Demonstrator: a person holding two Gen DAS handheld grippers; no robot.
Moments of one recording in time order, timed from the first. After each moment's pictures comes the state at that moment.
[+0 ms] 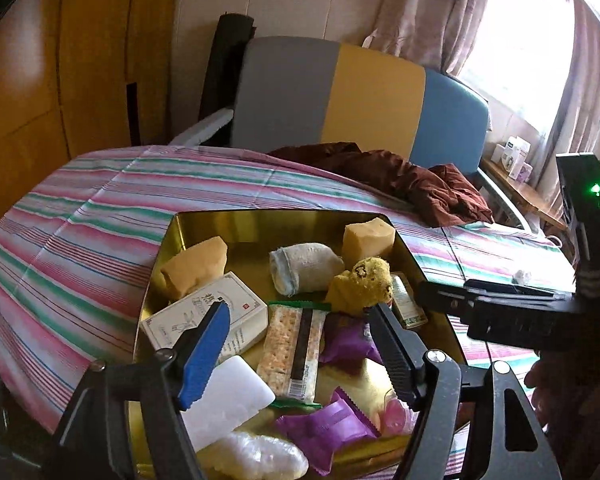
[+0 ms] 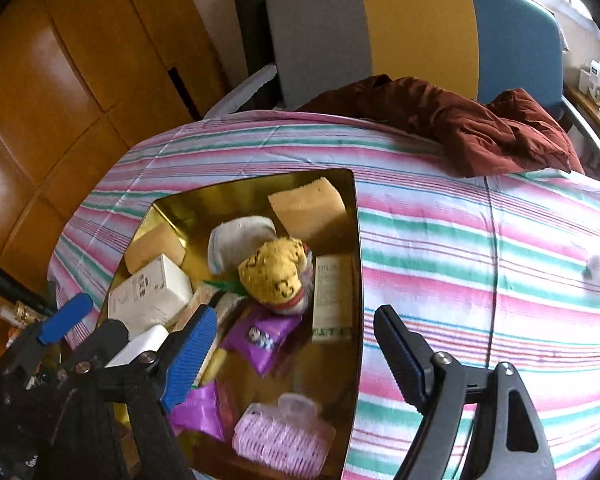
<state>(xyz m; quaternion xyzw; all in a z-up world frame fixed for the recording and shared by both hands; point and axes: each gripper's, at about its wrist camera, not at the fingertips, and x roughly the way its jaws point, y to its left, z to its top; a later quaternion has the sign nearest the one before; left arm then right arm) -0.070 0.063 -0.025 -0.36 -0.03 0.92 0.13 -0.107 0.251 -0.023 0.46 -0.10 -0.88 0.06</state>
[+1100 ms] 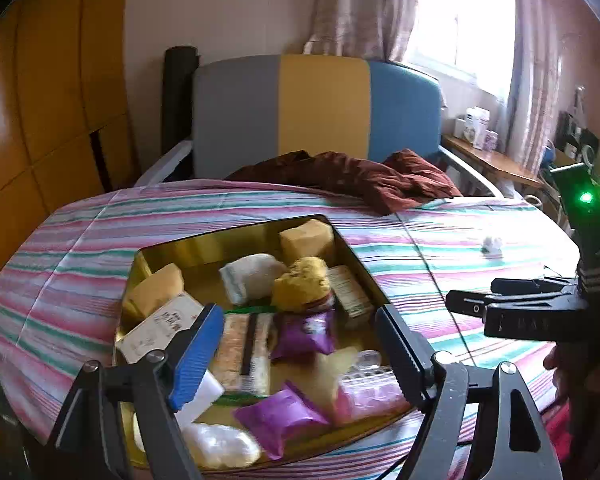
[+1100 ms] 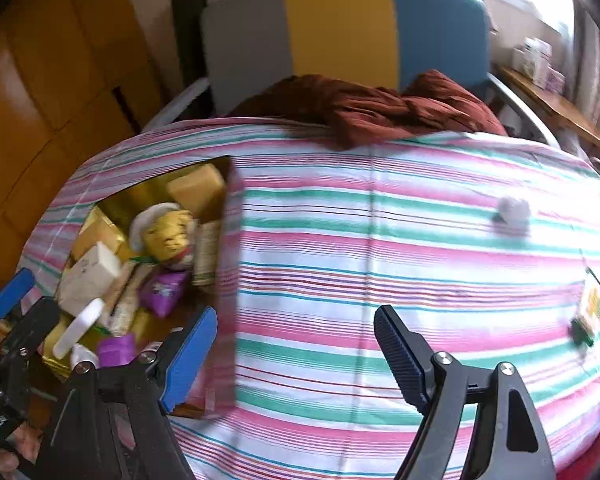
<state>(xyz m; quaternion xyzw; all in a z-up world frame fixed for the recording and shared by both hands) -0.031 0.114 -0.006 -0.32 0.05 0.93 0.19 -0.040 0.328 -0.021 0.46 -0.11 -0.88 -0.05</state>
